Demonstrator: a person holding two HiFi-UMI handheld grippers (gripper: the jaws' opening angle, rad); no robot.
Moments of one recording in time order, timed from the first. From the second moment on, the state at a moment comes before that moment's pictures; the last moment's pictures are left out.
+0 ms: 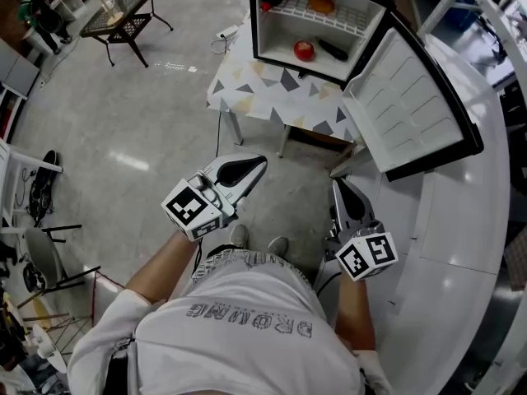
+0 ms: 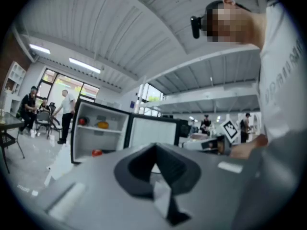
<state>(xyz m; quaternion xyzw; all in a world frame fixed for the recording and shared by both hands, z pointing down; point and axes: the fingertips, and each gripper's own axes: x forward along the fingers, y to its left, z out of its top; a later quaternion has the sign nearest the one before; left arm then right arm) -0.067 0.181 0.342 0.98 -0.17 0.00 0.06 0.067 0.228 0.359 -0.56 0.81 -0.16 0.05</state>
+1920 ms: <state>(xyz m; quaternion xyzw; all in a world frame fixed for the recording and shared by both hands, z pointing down) -0.004 0.110 0.374 0.98 -0.20 0.00 0.08 0.136 0.154 0.394 -0.55 0.81 -0.19 0.05</state>
